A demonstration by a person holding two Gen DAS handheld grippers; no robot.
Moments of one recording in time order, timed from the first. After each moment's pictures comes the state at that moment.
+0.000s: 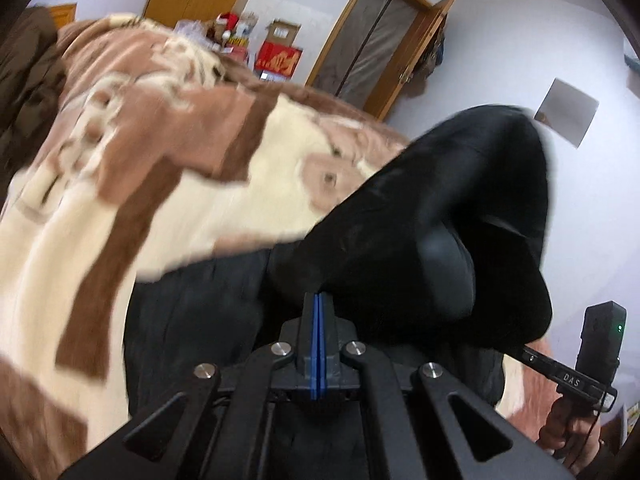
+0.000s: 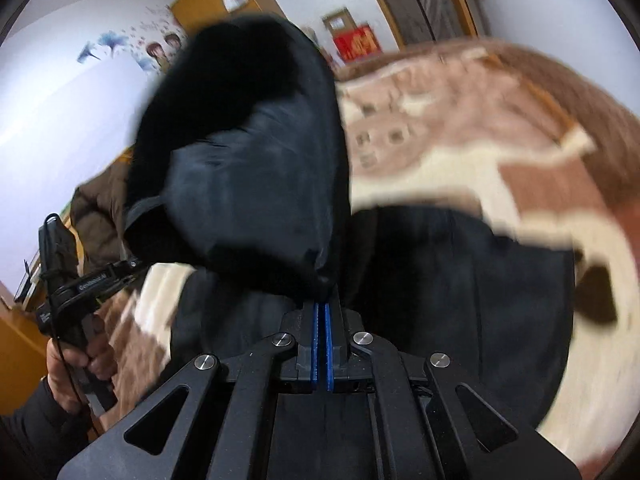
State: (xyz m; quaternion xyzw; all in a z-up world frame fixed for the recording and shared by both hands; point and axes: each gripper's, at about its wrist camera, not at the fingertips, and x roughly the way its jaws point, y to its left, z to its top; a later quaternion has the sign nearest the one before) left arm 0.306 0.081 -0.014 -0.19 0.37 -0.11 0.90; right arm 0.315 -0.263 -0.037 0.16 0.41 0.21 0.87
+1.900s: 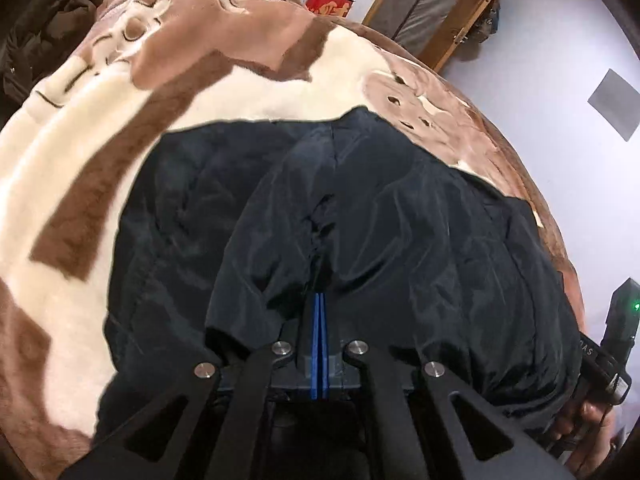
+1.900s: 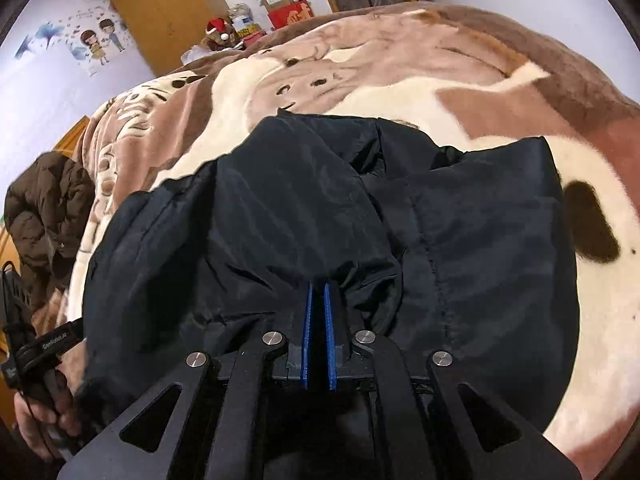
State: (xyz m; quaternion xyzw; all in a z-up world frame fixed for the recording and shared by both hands) left arm 0.302 0.087 -0.105 -0.19 0.45 -0.05 0.87; right arm 0.335 -0.262 -0.098 0.13 0.44 0.10 0.88
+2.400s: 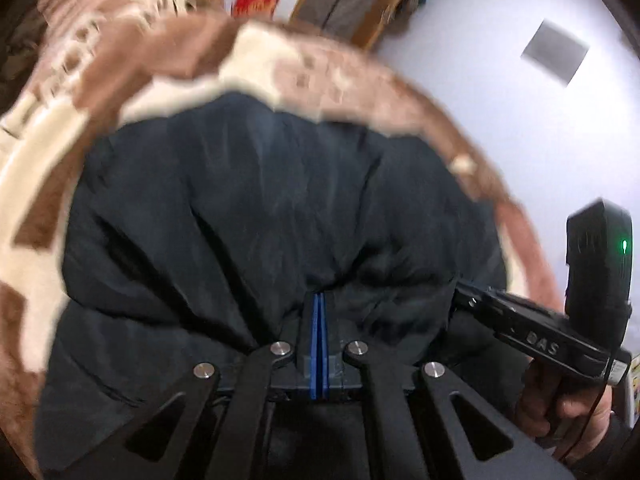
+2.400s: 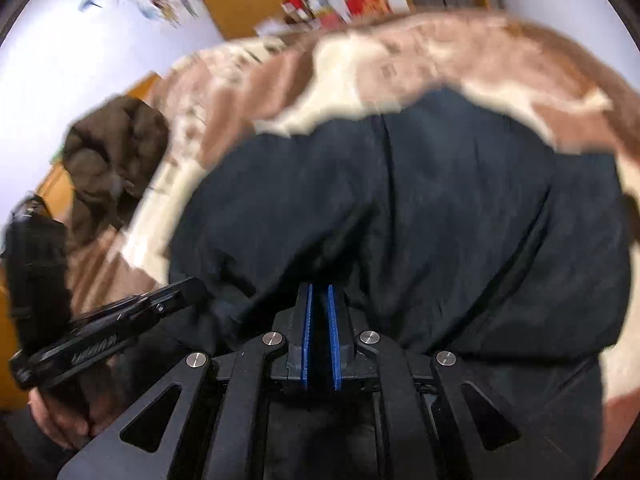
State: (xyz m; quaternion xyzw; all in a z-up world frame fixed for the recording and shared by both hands) left arm 0.250 0.021 -0.087 -0.15 0.46 -0.15 0.86; right arm 0.287 -0.187 -0.097 0.11 0.48 0.19 0.85
